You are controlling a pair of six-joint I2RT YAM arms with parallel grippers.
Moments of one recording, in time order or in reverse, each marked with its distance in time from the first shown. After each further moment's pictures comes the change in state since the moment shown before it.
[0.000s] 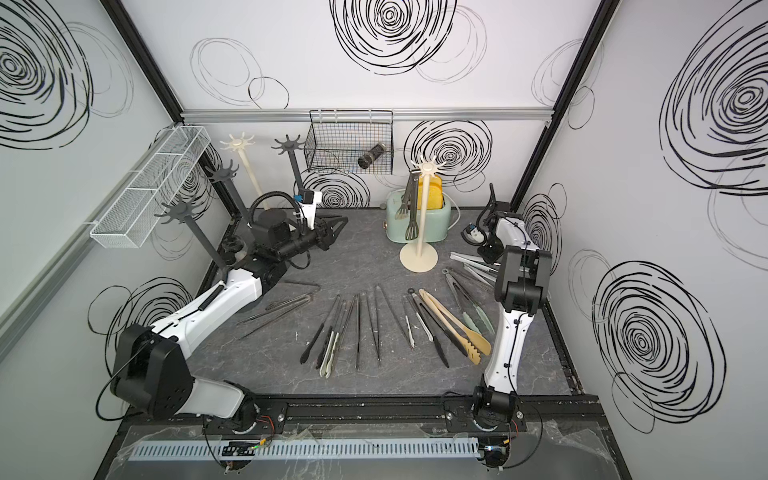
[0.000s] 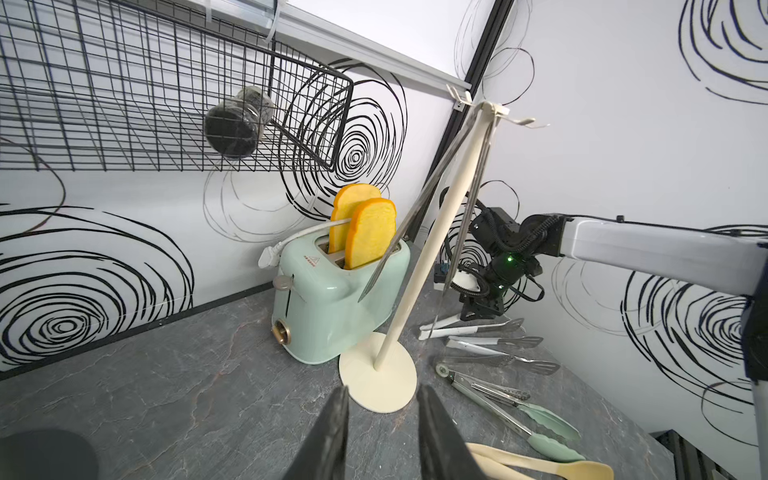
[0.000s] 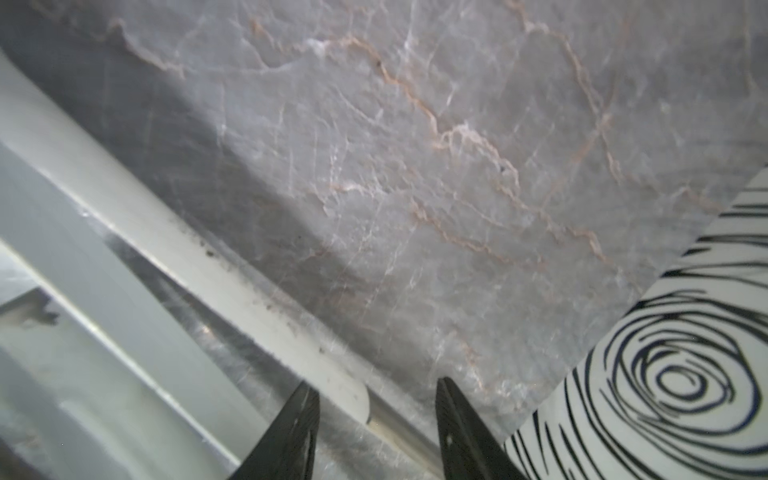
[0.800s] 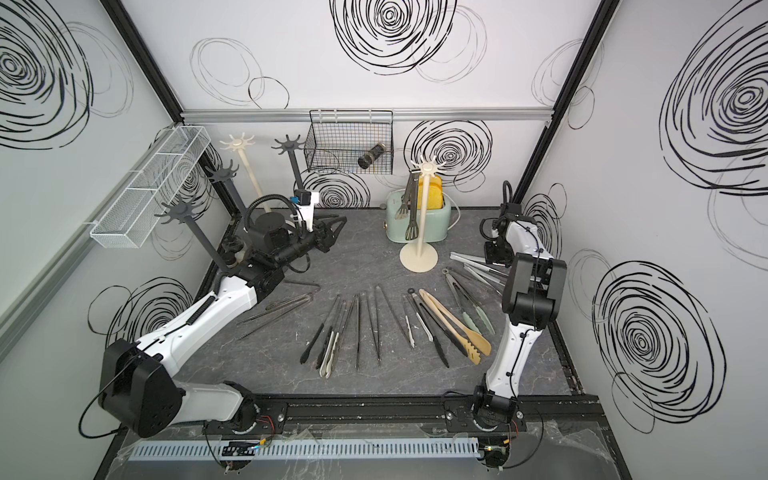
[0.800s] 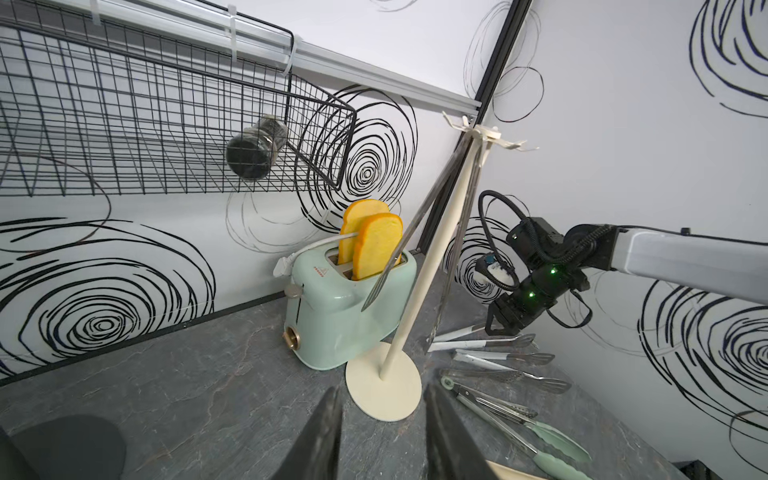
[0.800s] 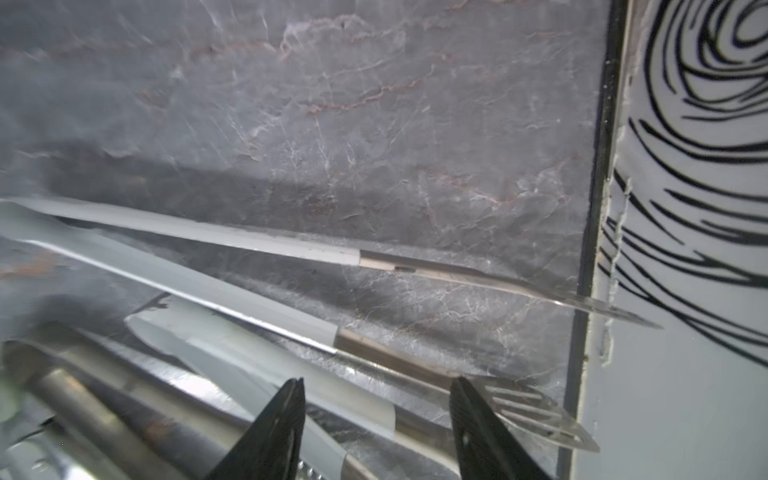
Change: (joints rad) left arm -0.044 -0.082 -0.015 -0.044 -0.121 -0.008; right arm -0.036 -0.183 -0.173 -0.031 -0.009 0.687
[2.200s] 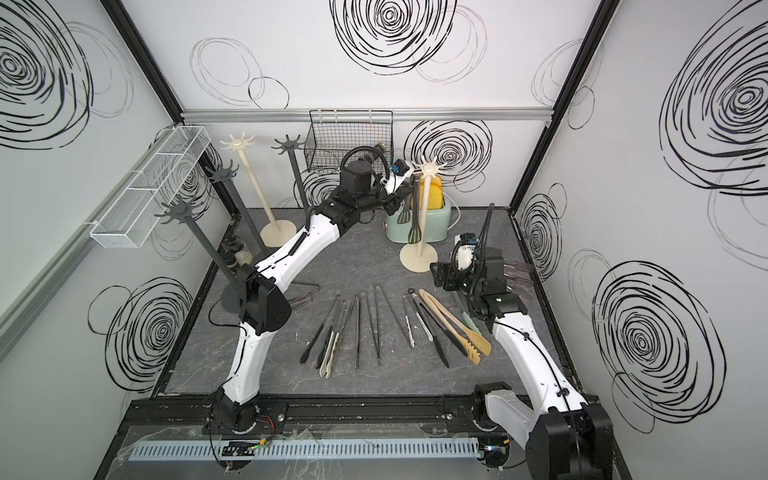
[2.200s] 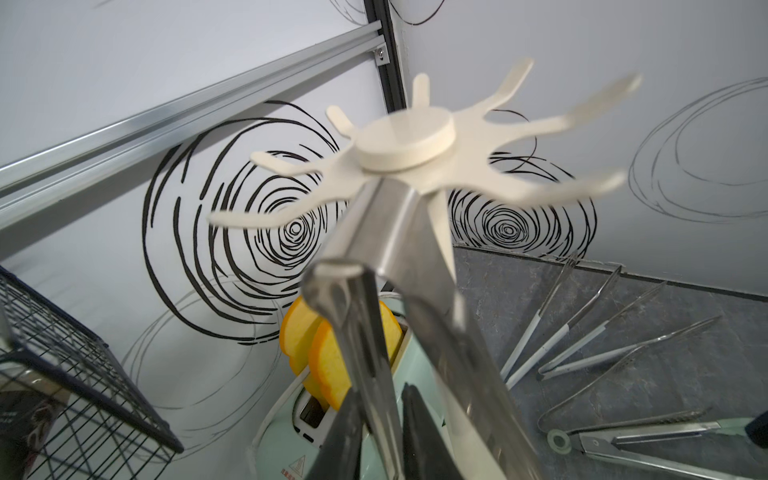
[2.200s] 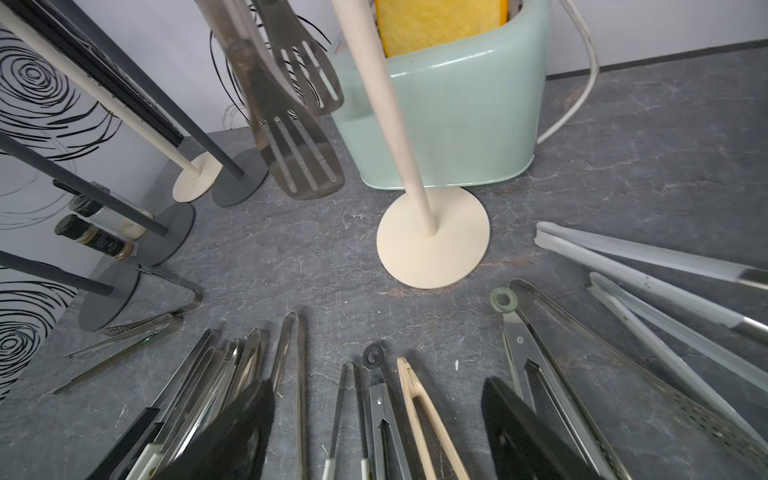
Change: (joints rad) left arm -0.195 0.860 1.198 -0.451 0.016 0.608; right arm 0.383 -1.055 -0.941 0.674 -0.409 0.444
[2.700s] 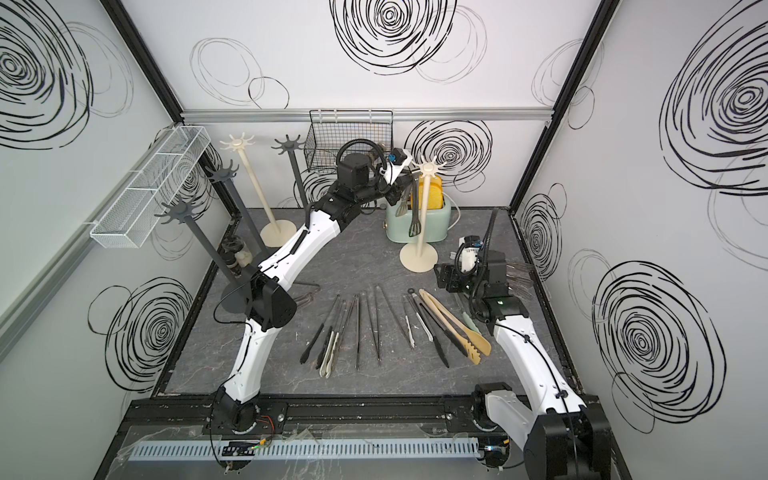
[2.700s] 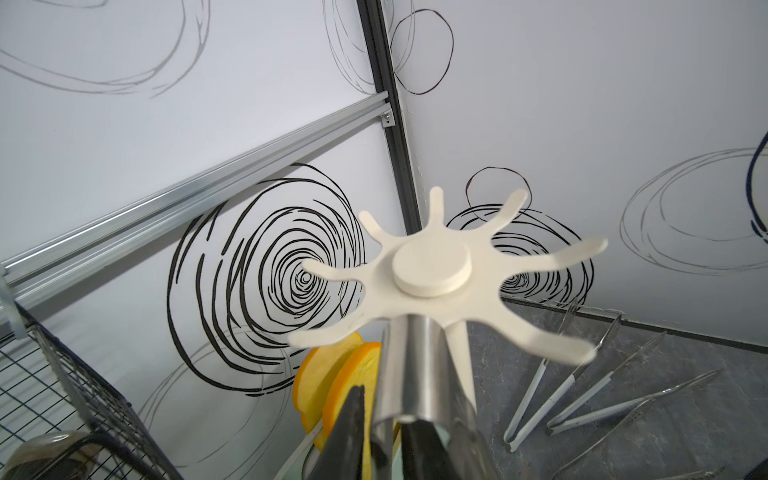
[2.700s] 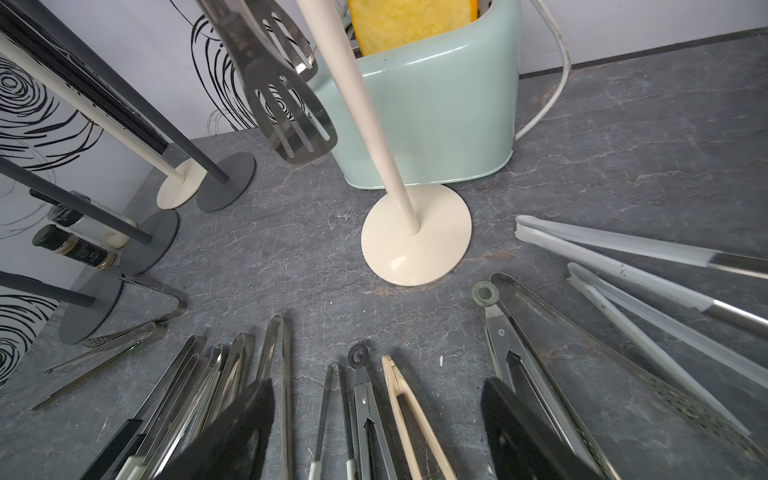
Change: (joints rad) left arm 0.009 0.086 0.169 0.043 0.058 -0.051; right arm -0.063 -0.014 -0.055 0.026 -0.001 0.001
